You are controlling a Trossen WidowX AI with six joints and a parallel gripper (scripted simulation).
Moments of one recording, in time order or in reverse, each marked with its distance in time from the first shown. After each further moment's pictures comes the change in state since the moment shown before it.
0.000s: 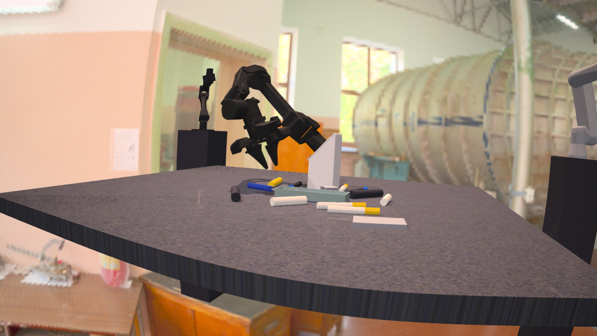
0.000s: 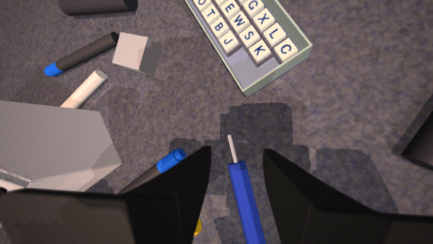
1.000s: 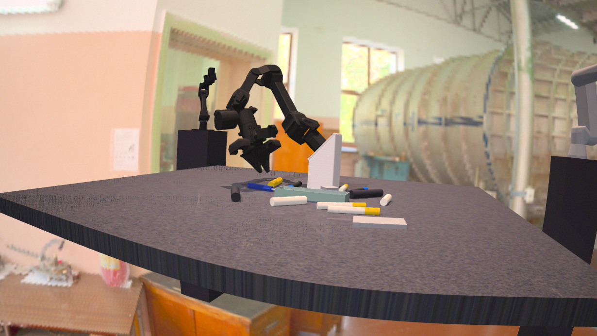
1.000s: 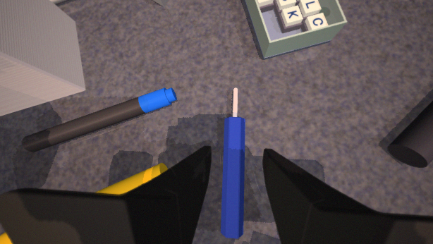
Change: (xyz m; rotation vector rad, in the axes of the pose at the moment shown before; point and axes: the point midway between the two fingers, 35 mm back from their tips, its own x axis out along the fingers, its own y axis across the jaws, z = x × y) arm 0.002 0.004 -0.054 -0.367 -0.080 -0.110
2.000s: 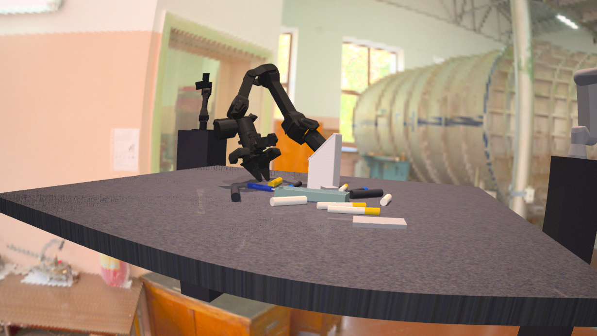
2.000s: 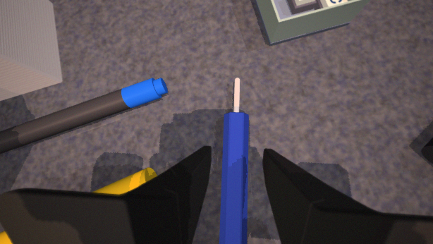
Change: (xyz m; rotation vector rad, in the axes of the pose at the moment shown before) arm 0.023 0.000 -0.011 -0.001 0.000 0.003
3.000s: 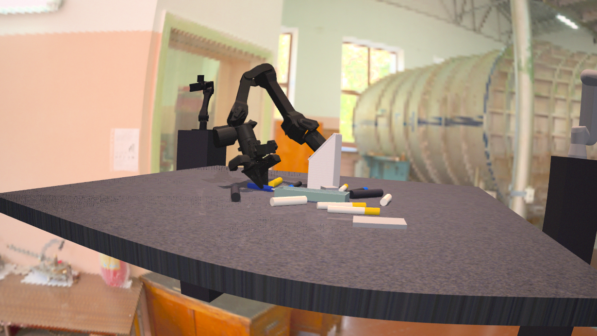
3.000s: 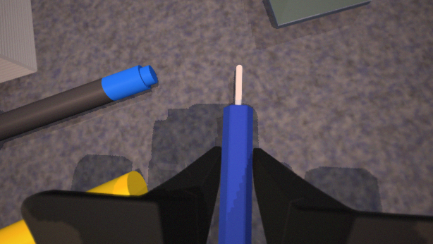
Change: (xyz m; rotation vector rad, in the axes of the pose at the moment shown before) arm 0.018 0.000 -0.010 -0.001 0.000 0.002
